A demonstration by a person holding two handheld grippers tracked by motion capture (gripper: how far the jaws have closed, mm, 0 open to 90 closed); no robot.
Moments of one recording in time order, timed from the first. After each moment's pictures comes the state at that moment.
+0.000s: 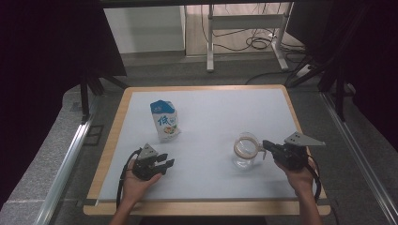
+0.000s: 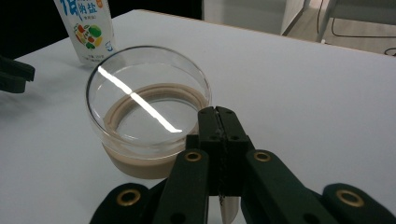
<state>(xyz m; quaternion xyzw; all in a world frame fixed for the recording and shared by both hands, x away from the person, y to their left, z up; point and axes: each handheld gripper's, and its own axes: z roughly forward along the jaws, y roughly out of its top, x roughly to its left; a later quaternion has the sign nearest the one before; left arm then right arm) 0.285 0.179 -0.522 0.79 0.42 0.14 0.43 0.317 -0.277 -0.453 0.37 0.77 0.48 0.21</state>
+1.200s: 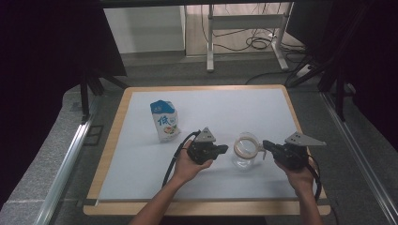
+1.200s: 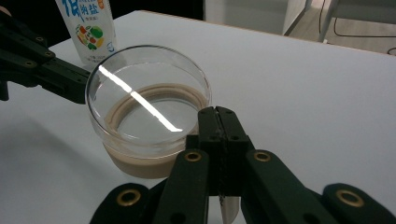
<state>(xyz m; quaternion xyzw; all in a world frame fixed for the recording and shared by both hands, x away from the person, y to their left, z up) 0.336 0.024 -0.475 0.82 0.27 0.07 0.50 0.317 -0.278 -0.454 0.37 0.77 0.48 0.21</state>
